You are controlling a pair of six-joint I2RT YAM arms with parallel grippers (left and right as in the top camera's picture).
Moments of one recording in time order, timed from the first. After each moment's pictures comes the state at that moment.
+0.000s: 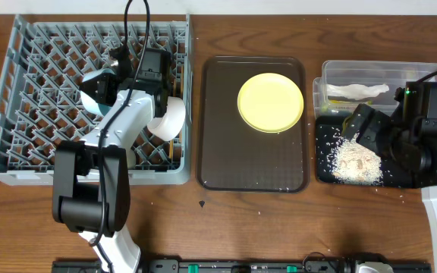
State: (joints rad) left arm -0.16 1.90 1.29 -0.51 -1.37 0.09; right arm -0.01 1.18 1.32 -1.19 -0.07 0.52
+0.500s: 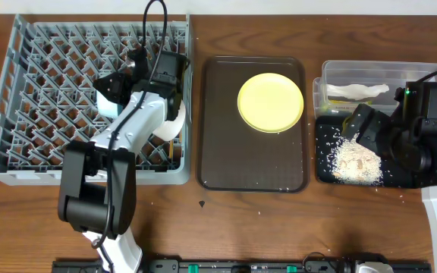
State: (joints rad) left arm -0.24 1.90 1.29 -0.54 -1.32 0.09; right arm -0.01 1.18 1.32 -1.19 -0.07 0.52
